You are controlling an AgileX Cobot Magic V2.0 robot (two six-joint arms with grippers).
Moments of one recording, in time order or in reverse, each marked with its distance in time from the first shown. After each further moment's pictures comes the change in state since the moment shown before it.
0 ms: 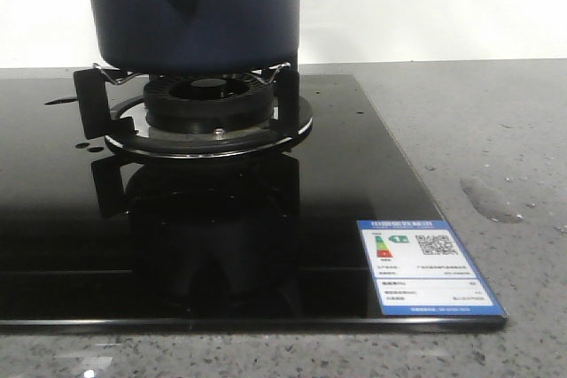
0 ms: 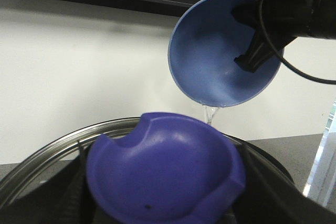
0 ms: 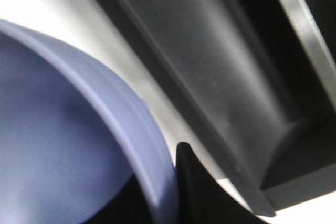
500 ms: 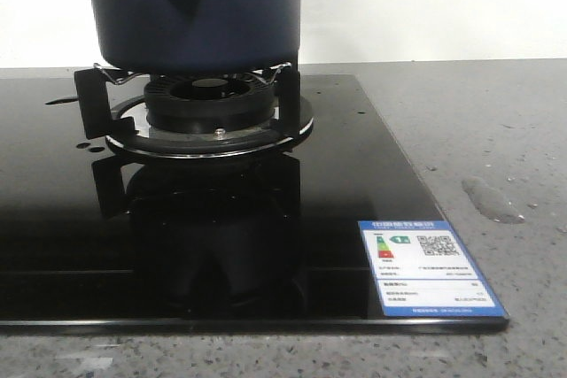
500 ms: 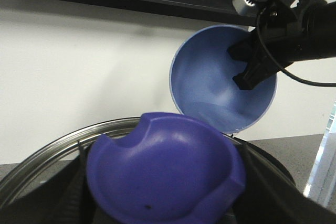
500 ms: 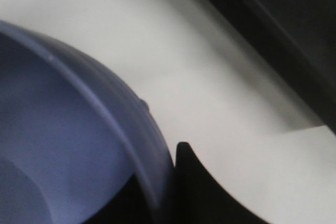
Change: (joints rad) left arm 0.000 0.000 0.000 0.000 0.000 0.000; right arm -0.093 0.000 0.000 0.333 0.010 -0.005
